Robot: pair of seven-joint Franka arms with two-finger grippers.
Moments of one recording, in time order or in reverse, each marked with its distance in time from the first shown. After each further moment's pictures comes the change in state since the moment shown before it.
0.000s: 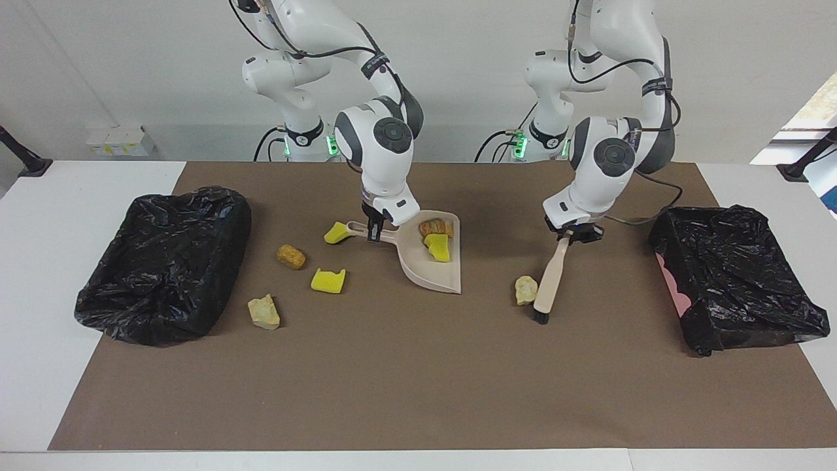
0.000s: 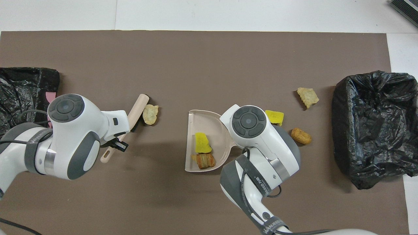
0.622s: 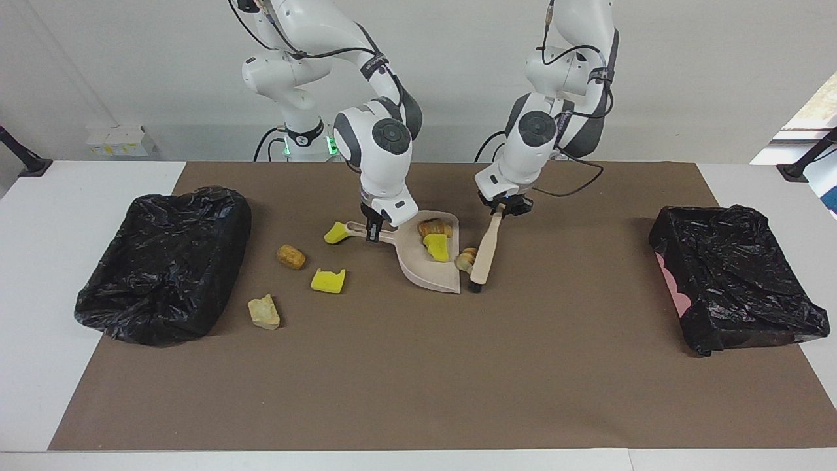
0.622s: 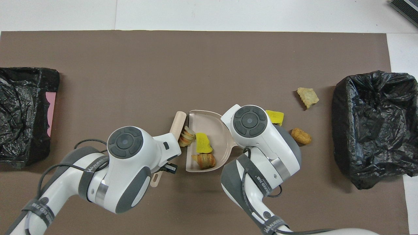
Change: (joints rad) left arm -0.296 -0.051 -0.004 -0.055 -0.182 0.053 -0.356; right arm -0.005 0.000 -0.001 -0.004 0.000 0.000 0.000
